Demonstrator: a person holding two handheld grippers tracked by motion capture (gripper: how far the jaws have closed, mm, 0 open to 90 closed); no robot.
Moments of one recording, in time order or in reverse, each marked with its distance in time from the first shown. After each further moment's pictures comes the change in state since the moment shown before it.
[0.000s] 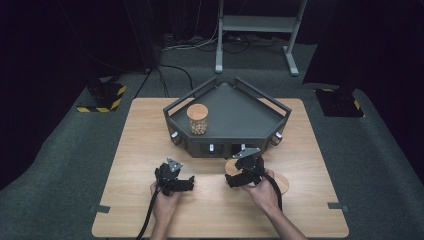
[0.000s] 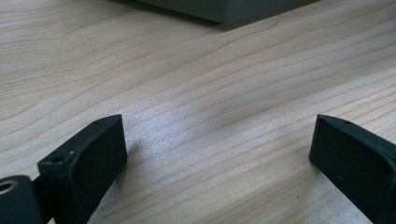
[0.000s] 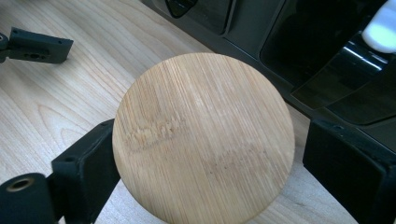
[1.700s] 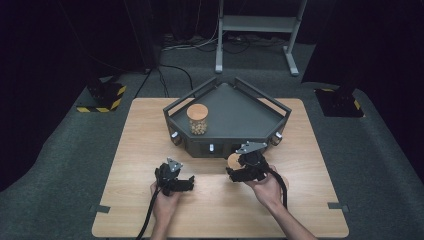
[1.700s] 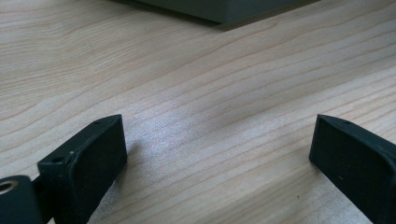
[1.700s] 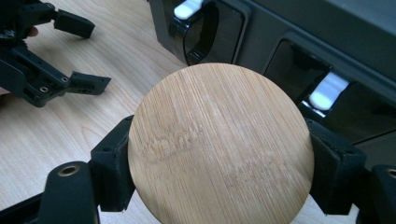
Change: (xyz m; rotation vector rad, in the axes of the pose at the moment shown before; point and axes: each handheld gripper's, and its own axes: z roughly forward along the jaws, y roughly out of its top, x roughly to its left) left arm 0.000 0.000 0.000 0.000 0.000 0.000; right arm -0.007 0.006 -0.040 -0.090 0.040 -0.020
